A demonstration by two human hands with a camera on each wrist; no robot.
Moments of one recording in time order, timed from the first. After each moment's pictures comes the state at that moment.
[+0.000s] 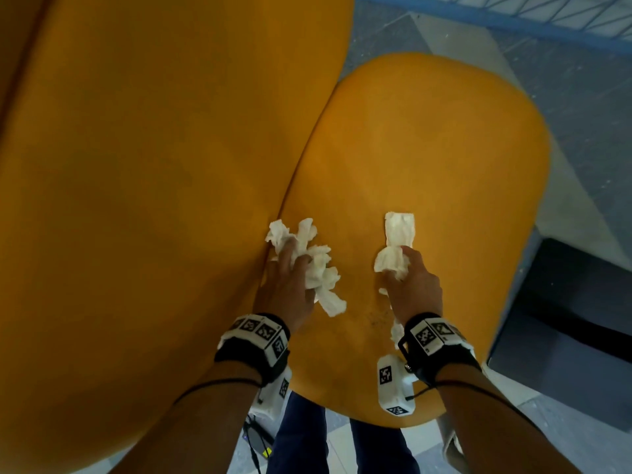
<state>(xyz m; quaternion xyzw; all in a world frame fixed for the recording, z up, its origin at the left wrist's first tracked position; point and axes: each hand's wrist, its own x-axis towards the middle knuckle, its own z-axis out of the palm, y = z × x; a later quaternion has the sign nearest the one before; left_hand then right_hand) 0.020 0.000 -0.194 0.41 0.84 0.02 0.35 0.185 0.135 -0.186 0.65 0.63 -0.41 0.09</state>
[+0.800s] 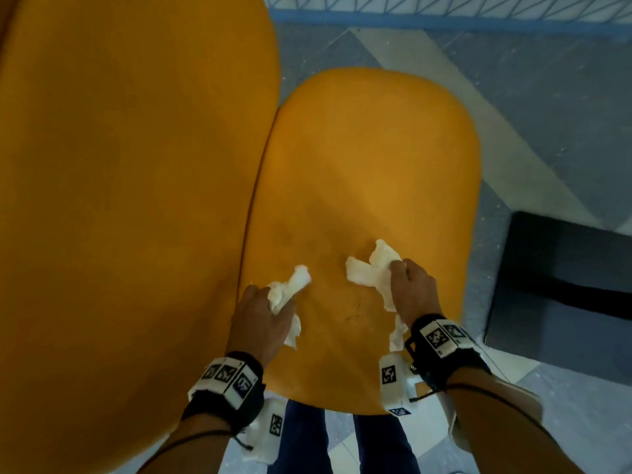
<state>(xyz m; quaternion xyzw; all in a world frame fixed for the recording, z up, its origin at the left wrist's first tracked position) 0.045 -0.005 -0.138 0.30 0.87 0.14 0.36 0.236 0.148 -0.155 0.67 0.55 -0.50 -0.01</state>
